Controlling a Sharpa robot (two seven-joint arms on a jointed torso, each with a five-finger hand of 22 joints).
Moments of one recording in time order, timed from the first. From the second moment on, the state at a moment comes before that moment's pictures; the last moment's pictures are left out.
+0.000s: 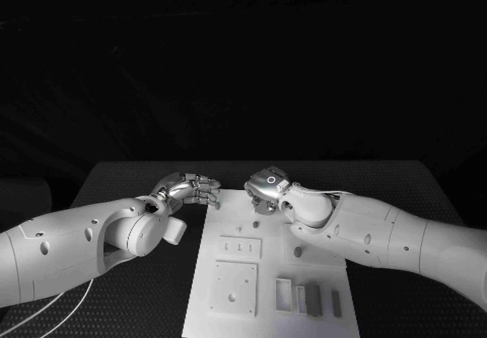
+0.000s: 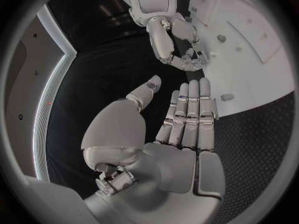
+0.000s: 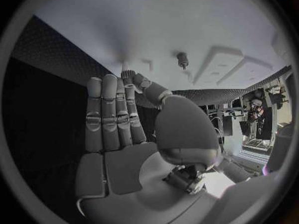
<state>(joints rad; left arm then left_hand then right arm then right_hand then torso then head) 1.33 -0.81 -0.18 1.46 -0.09 -0.32 0.23 1.07 -0.09 0.49 -0.27 0.05 0.81 0.18 0.34 0.49 1.13 0.13 0.14 0.15 0.97 0.10 0.37 0.68 0.05 0.97 0.01 0.23 0.74 1.26 -0.43 -0.13 1.12 -2.06 -0.40 -0.19 1.20 -0.11 0.67 -0.29 0.05 1.04 0.10 0.38 0.51 1.35 0.06 0.15 0.14 1.25 -0.04 0.65 0.78 0.22 1.15 0.06 0.49 1.31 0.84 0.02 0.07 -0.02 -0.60</state>
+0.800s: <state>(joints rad) 1.33 -0.81 -0.18 1.46 -0.09 -0.32 0.23 1.07 -0.09 0.49 -0.27 0.05 0.81 0.18 0.34 0.49 1.13 0.13 0.14 0.15 0.97 0.10 0.37 0.69 0.05 0.97 0.01 0.22 0.74 1.25 -0.44 -0.13 1.12 -2.05 -0.39 -0.20 1.20 -0.11 0.67 -0.29 0.05 1.04 0.10 0.38 0.51 1.35 0.06 0.15 0.14 1.25 -0.04 0.65 0.78 0.22 1.14 0.06 0.50 1.31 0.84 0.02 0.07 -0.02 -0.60</state>
